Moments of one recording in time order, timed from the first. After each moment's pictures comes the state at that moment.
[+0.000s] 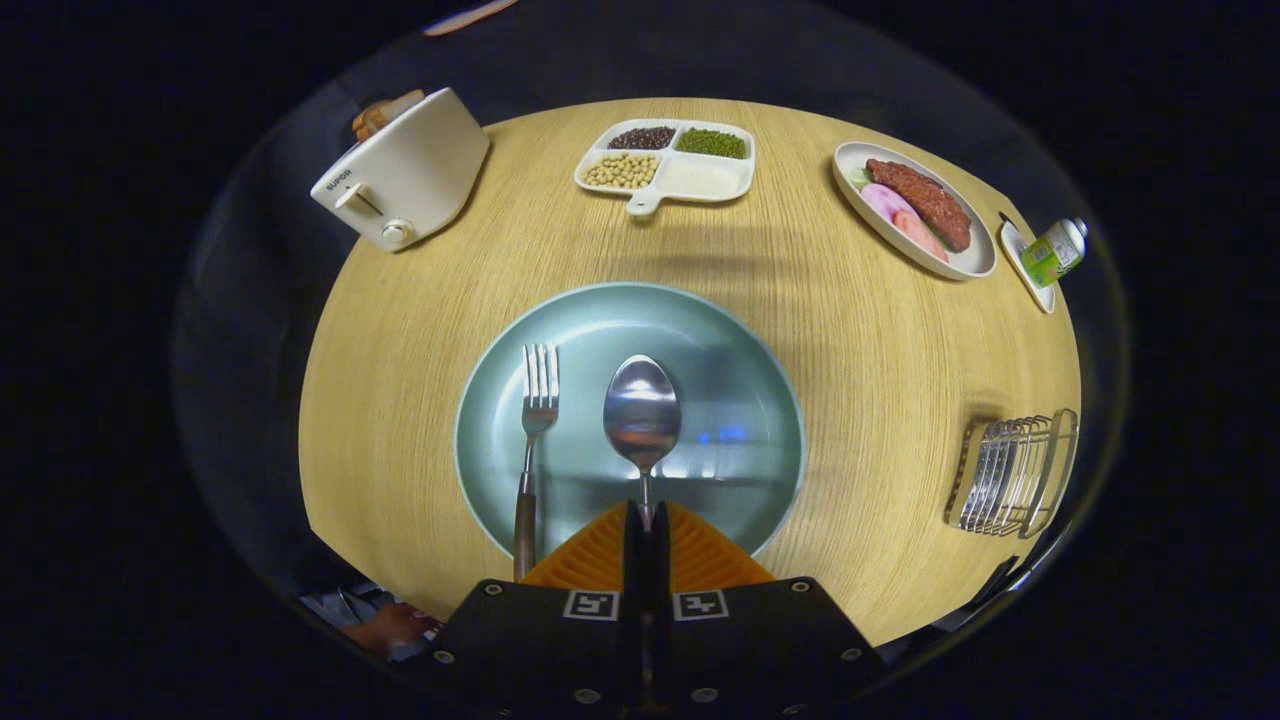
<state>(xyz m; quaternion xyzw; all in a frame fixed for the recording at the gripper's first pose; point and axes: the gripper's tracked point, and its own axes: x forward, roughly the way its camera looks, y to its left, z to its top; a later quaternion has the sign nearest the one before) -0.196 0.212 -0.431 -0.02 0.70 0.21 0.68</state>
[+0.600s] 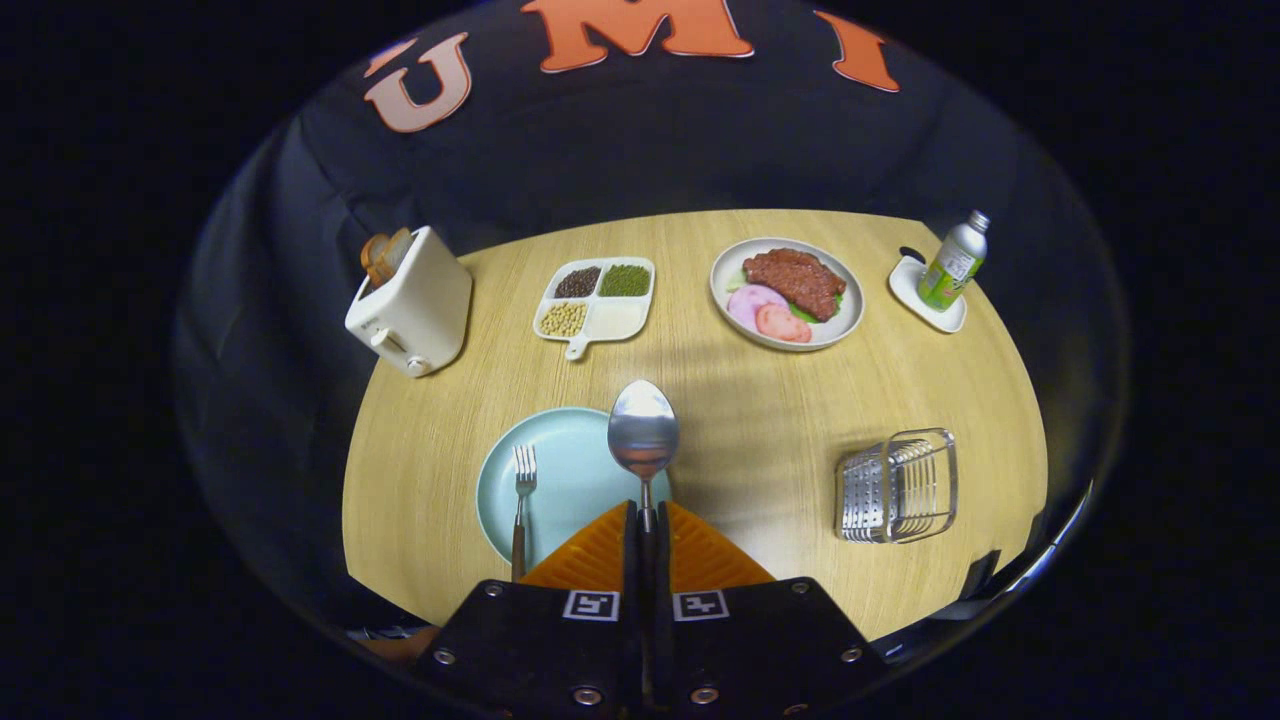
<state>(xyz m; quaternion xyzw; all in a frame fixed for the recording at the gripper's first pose) -0.128 0.119 -0.335 0.06 0.60 0.15 0.78</state>
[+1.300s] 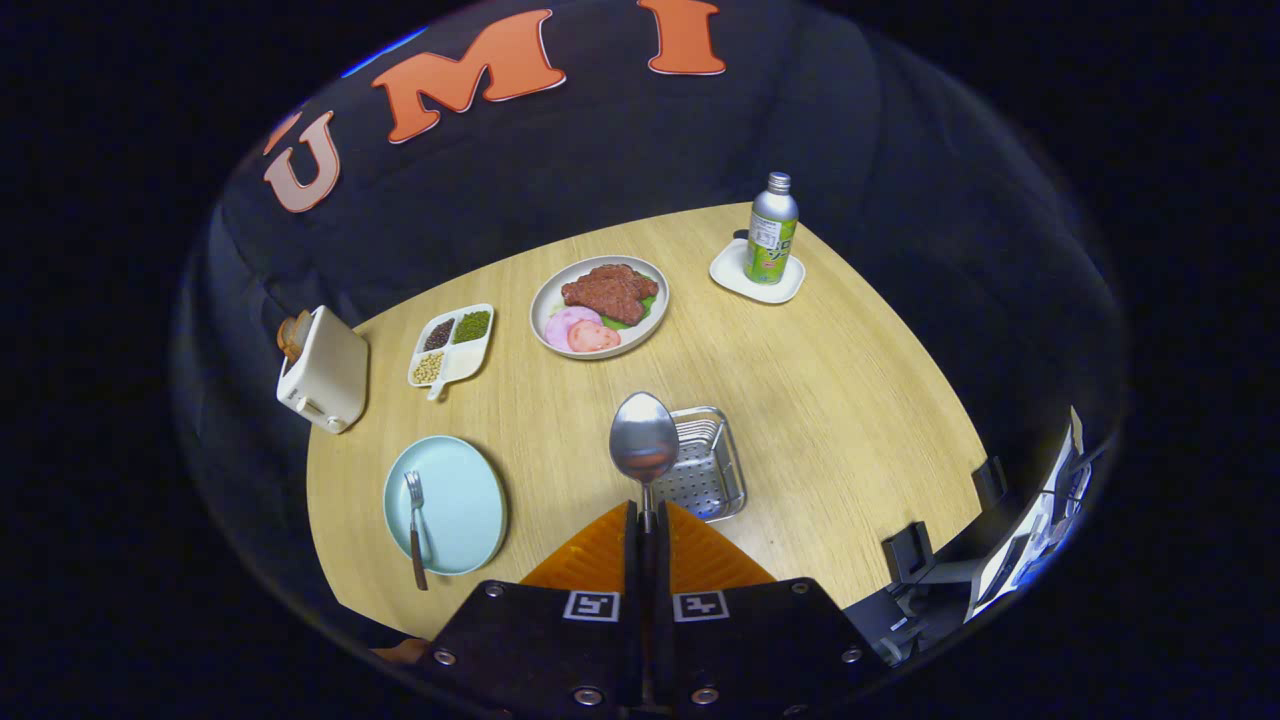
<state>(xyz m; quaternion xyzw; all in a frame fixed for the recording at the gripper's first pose) -0.143 -0.055 -0.352 0.07 0.62 0.02 0.78</state>
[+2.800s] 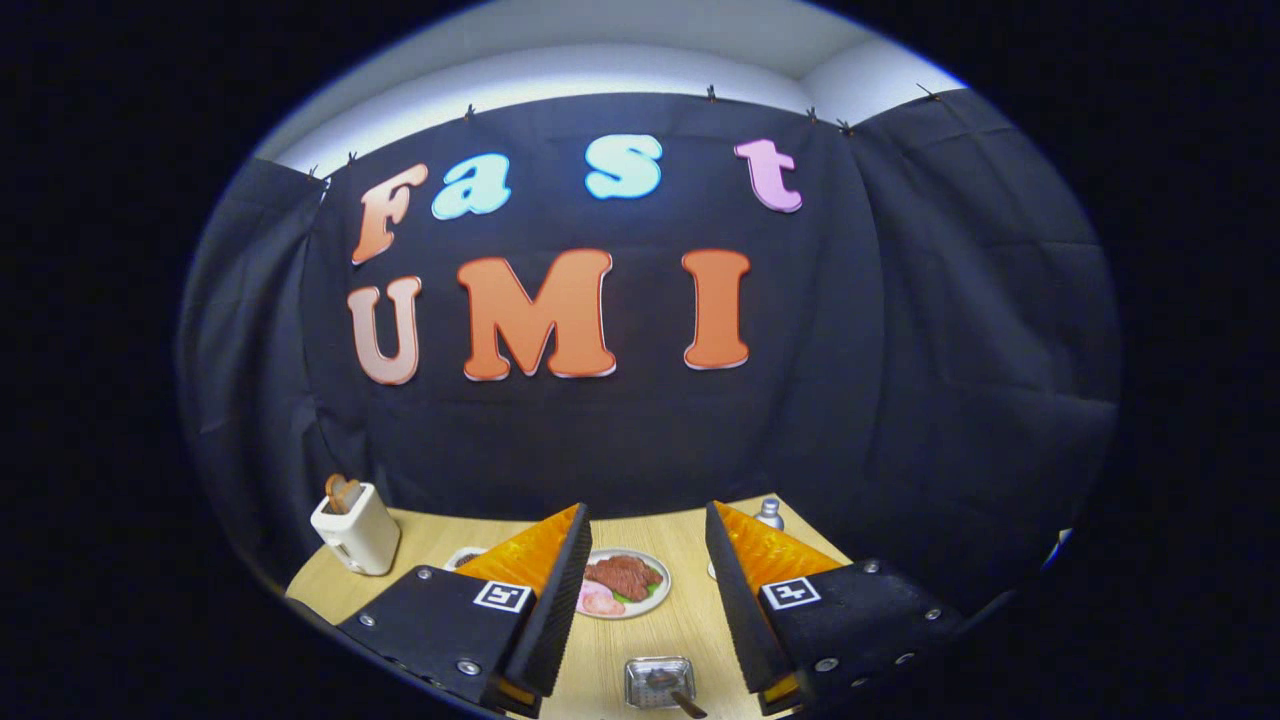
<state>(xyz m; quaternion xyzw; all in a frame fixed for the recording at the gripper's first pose) 0.019 -0.074 -0.130 0.07 0.17 0.05 0.98</state>
